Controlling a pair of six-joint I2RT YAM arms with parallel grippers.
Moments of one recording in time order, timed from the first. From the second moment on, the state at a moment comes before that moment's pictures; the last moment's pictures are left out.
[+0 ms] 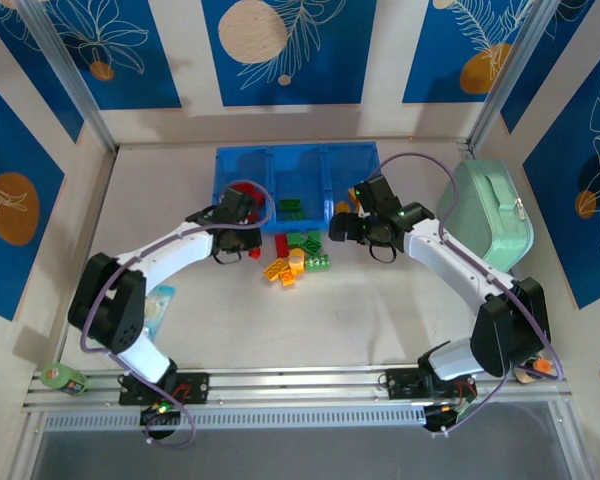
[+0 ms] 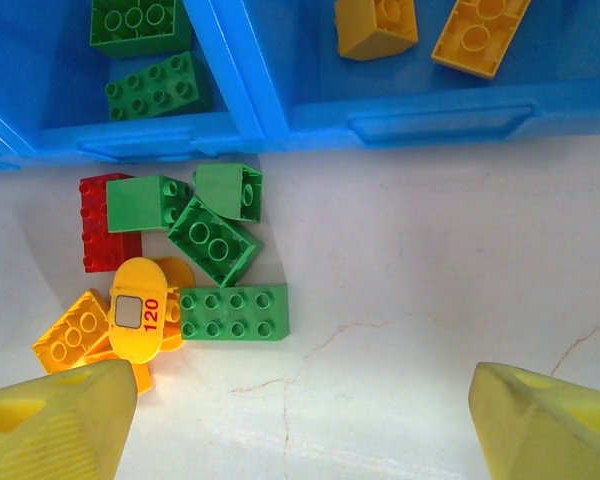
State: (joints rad) left arm -0.50 1.60 1.10 -0.50 -0.04 -0.59; right arm 0.48 1.41 1.13 -0.71 0.00 0.51
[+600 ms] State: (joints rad) left arm -0.32 1.86 1.64 -0.62 -0.08 -0.44; right arm 0.48 1.31 1.03 -0.71 0.00 0.53
